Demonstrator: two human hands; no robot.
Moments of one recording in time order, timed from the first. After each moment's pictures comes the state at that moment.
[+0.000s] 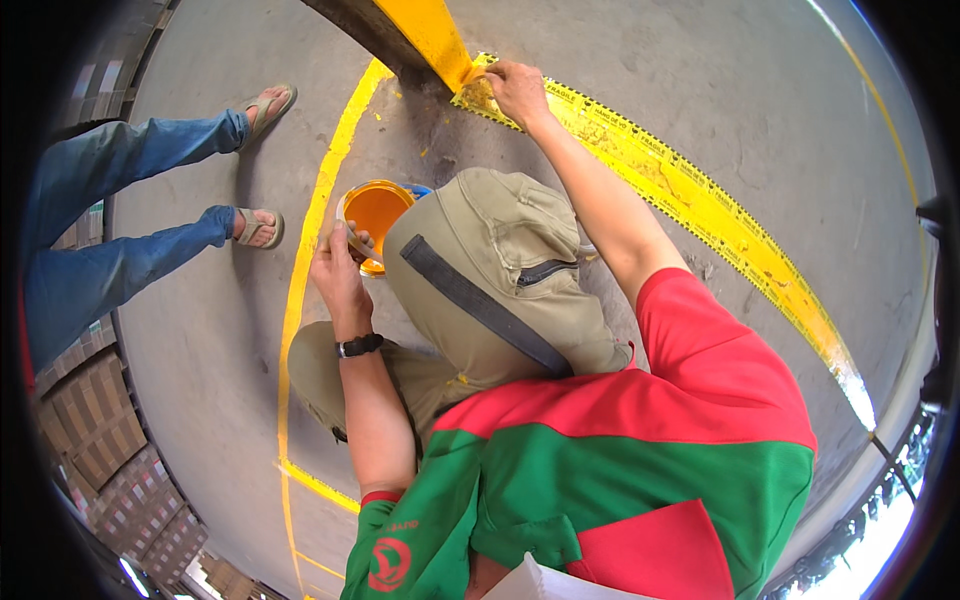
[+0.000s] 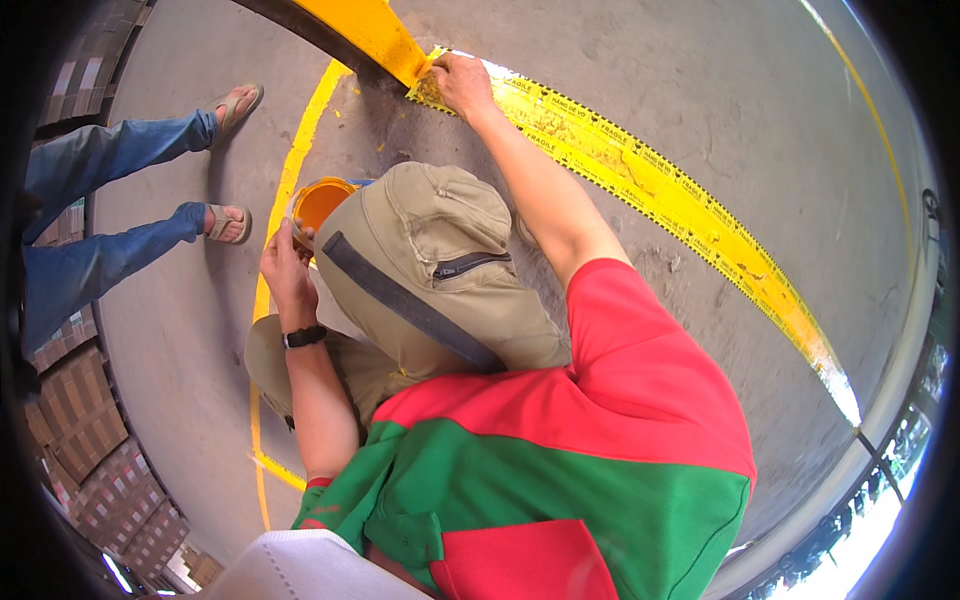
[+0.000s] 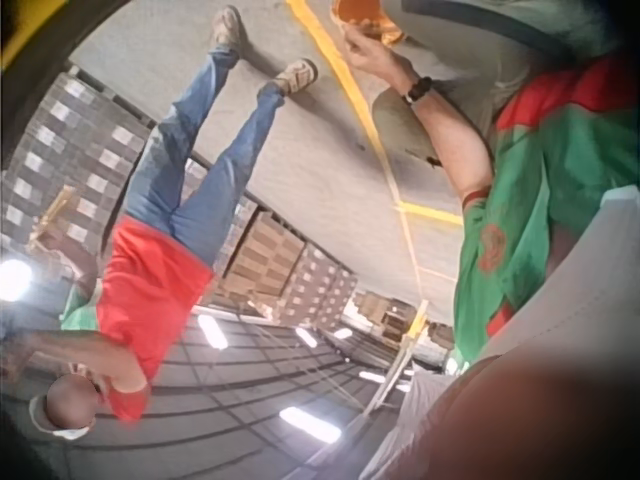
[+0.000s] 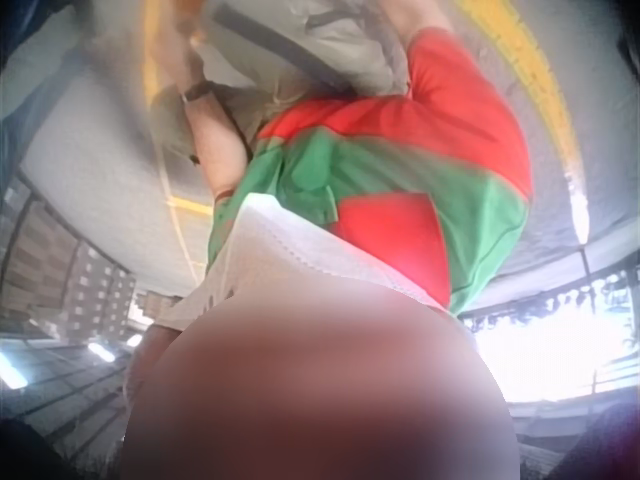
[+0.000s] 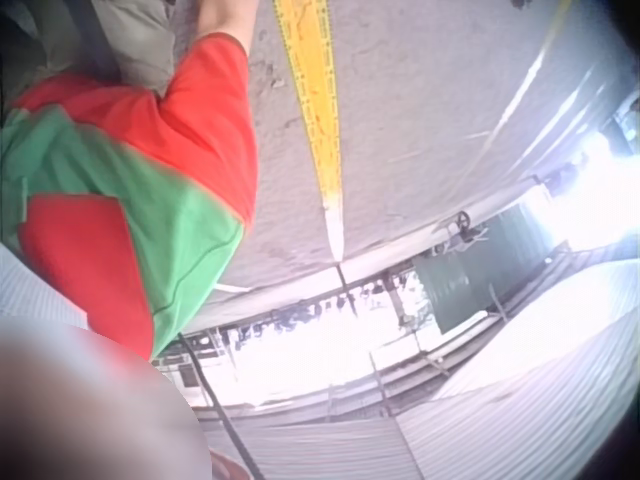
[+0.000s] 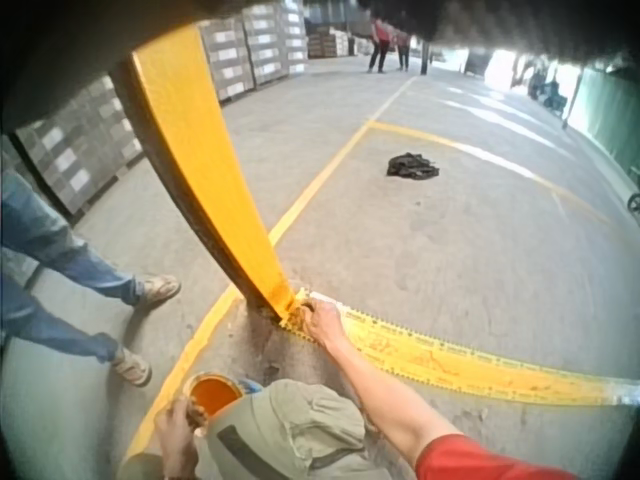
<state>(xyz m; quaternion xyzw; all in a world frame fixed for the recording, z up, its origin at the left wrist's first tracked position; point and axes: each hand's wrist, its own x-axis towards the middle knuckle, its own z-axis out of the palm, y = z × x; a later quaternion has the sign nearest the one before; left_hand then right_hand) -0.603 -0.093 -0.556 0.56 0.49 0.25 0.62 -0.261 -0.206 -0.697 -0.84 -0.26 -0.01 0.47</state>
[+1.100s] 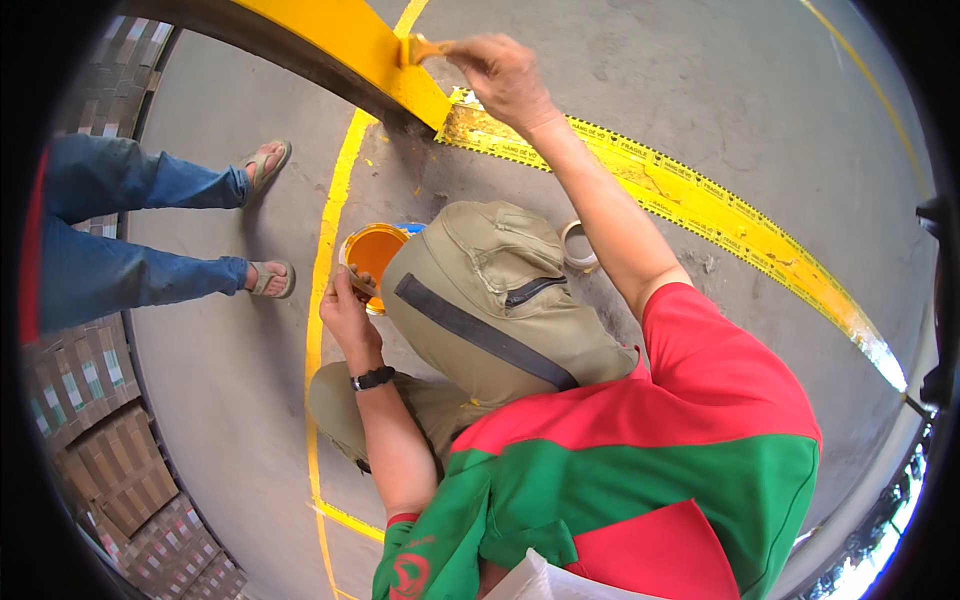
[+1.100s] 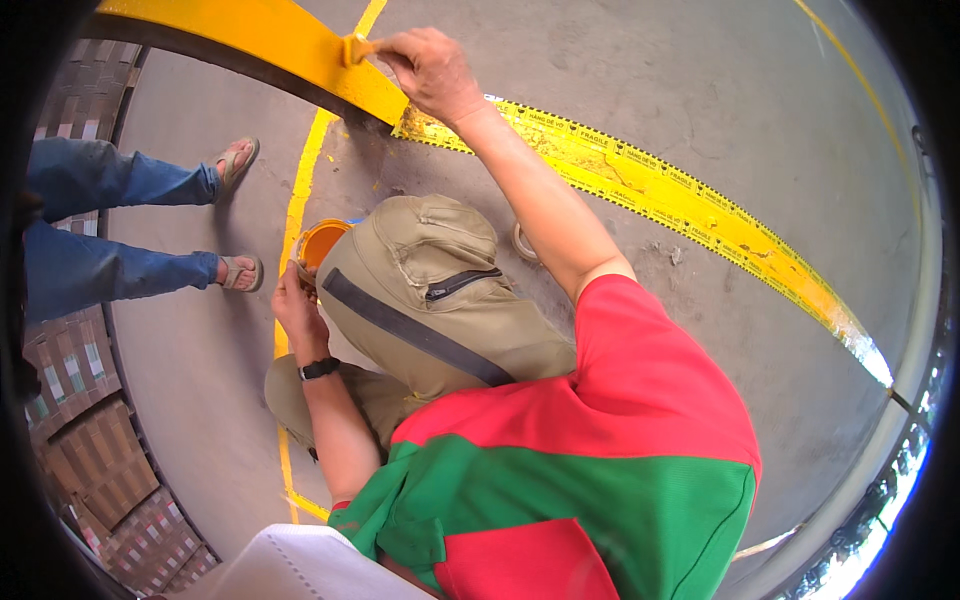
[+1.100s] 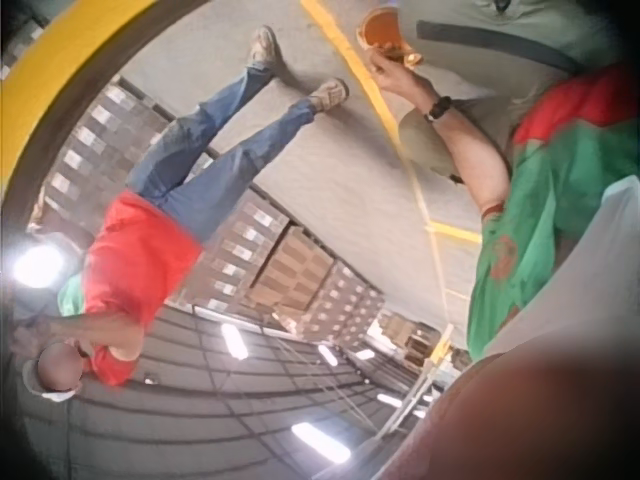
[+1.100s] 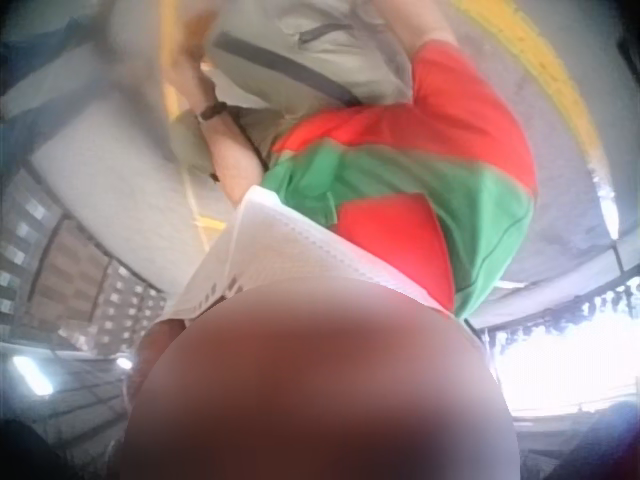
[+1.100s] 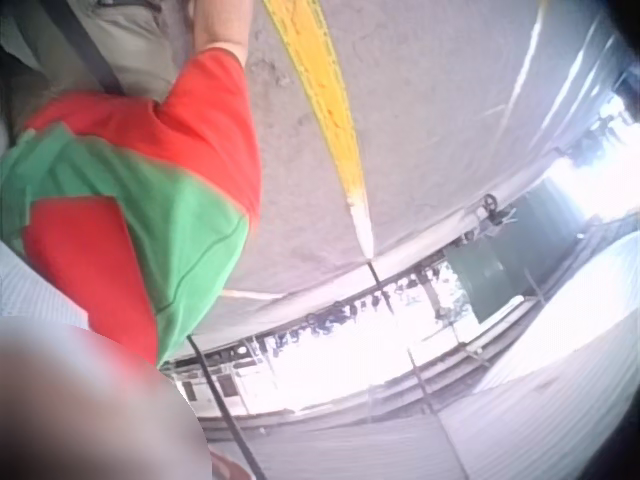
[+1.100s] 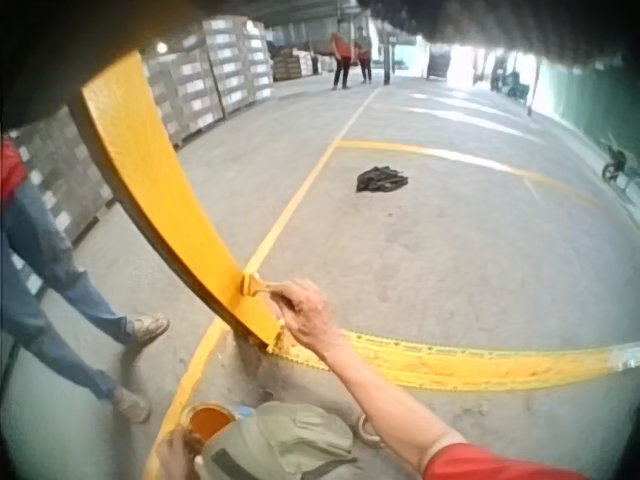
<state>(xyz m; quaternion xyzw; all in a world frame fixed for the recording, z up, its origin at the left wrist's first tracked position) -0.607 -0.091 -0.561 0.56 0.48 0.27 0.62 -0.254 -0.245 -0.560 -0.72 -0.39 -0.19 0.54</state>
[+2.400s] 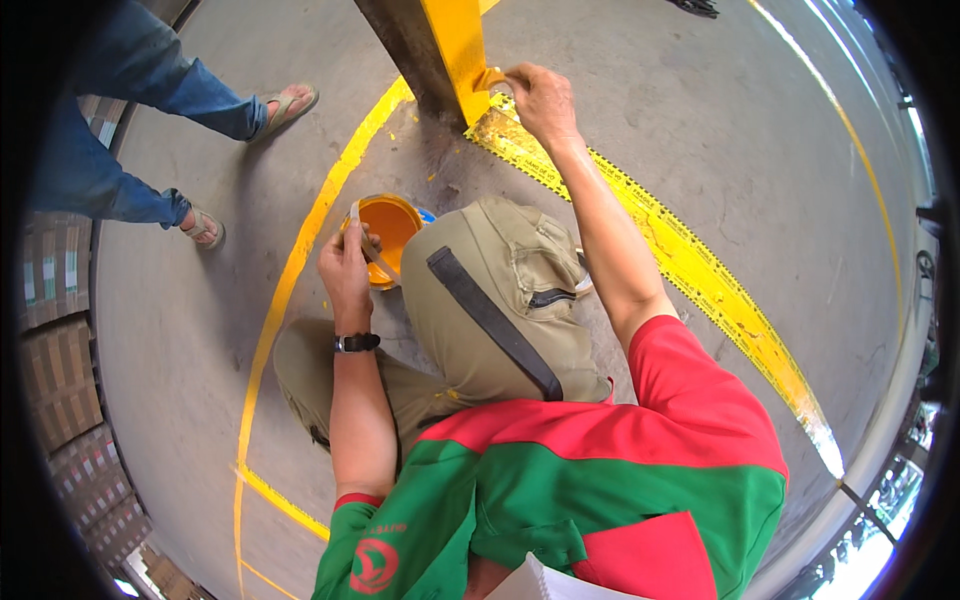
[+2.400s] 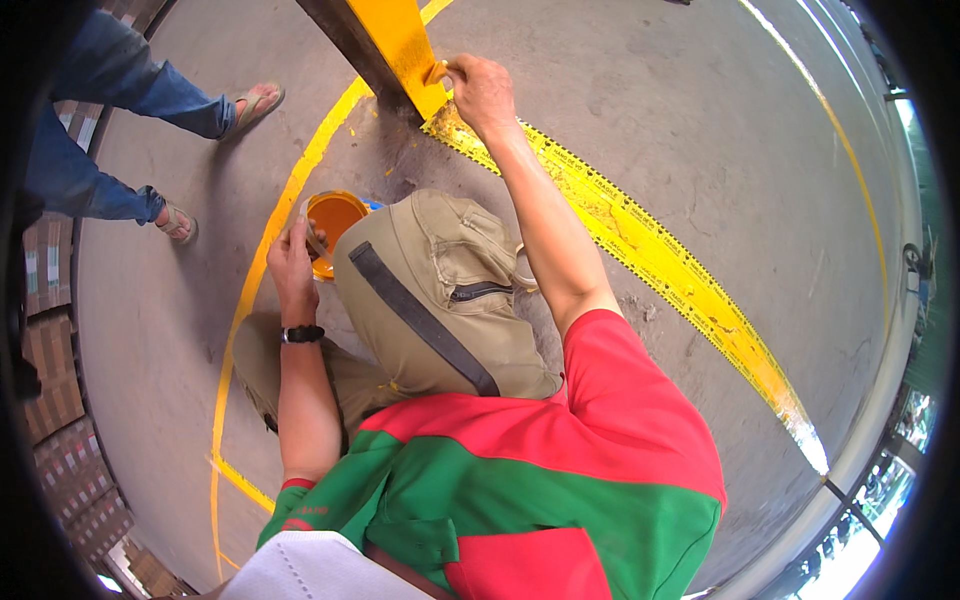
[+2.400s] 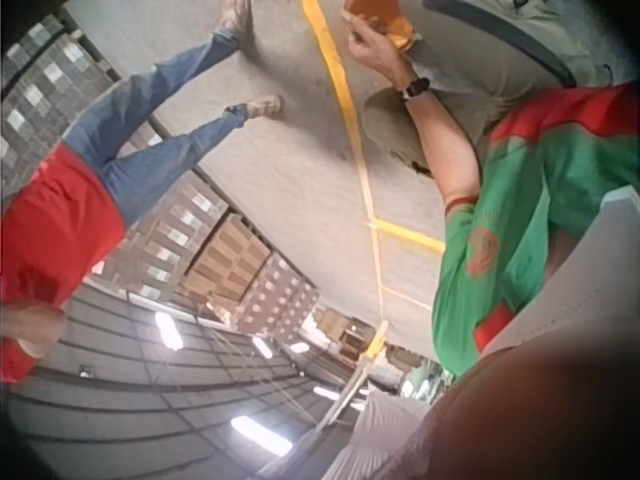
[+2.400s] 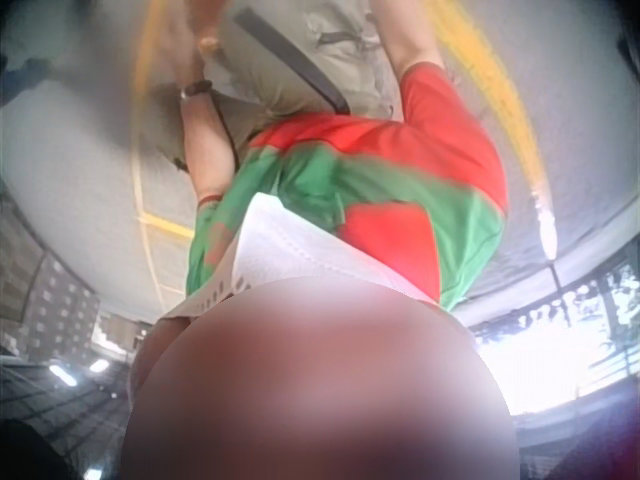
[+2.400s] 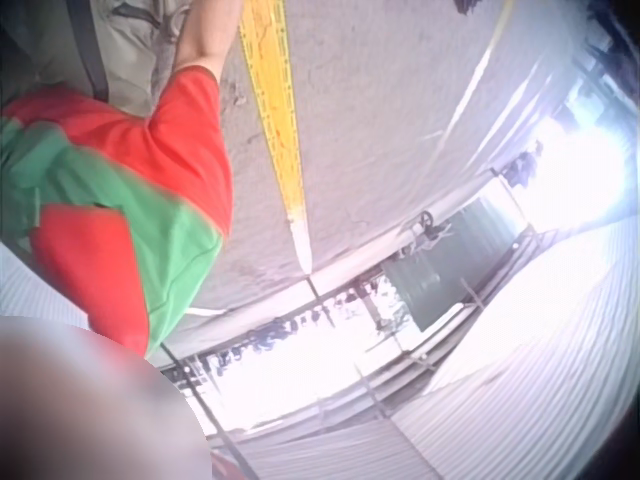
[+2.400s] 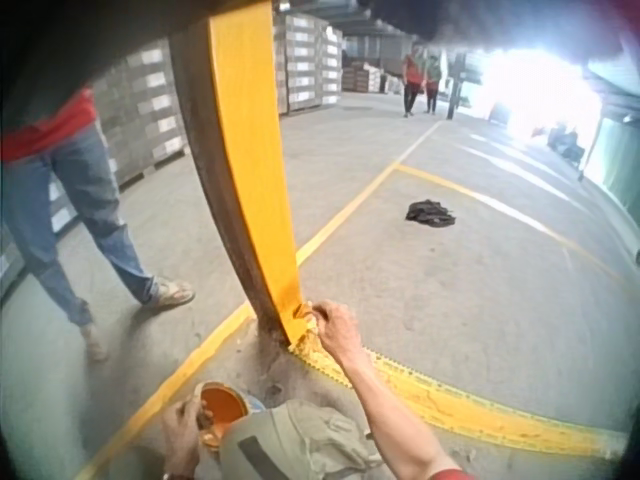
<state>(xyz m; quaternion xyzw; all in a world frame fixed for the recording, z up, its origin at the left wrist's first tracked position) -0.598 -0.093 -0.563 0.60 0.48 0.27 0.58 -0.263 -0.214 -0.559 -0.80 -0.39 -0.19 0.40</state>
